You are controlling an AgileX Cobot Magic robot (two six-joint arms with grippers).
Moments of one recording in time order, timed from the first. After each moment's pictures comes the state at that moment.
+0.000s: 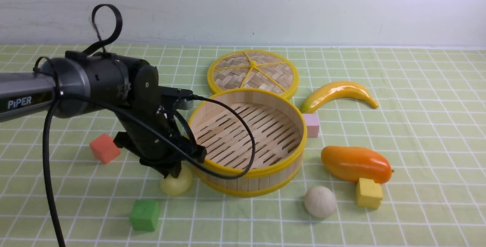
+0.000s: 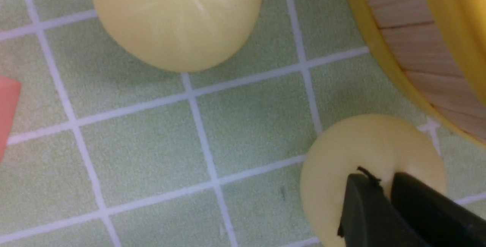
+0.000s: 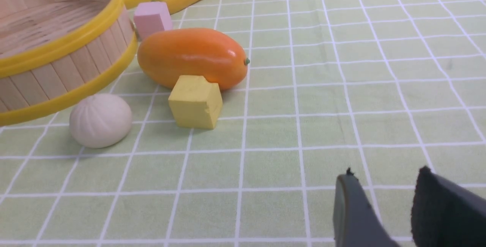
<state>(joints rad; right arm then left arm) 0.03 -0.01 0.02 0.07 0.39 0.04 -0.36 1.90 -1.32 -0.05 0.77 -0.06</state>
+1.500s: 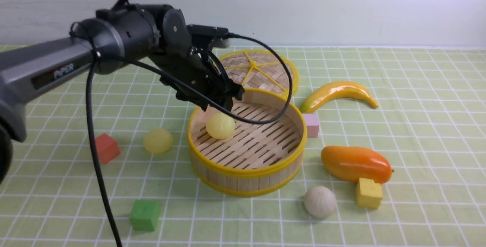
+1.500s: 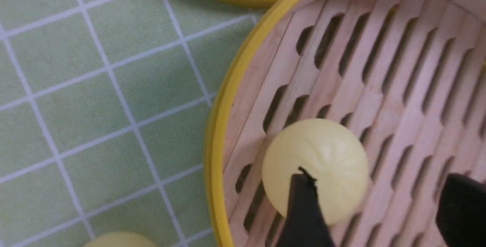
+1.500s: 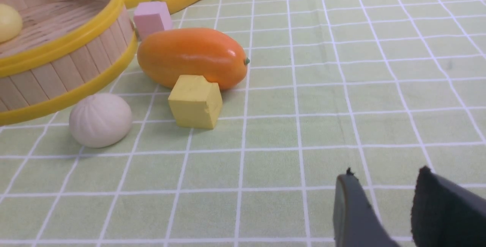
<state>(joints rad) 0.03 -0.01 0.02 0.07 0.39 0.04 -0.39 2.01 -1.76 -0.17 0.80 0.09</state>
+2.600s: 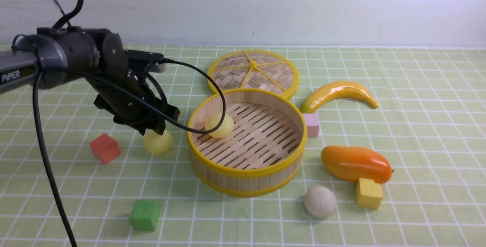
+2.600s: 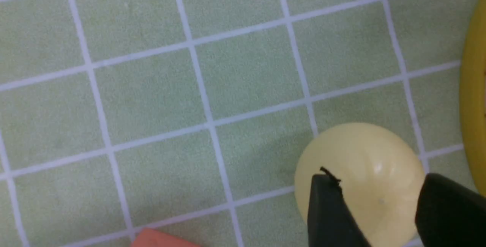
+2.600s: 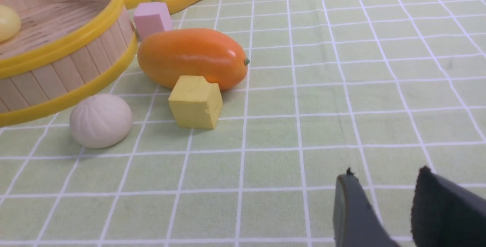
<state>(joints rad) 0.03 -0.01 0.02 0.07 0.39 0.04 -0.19 2.03 -1.53 -0.09 0.70 0.12</state>
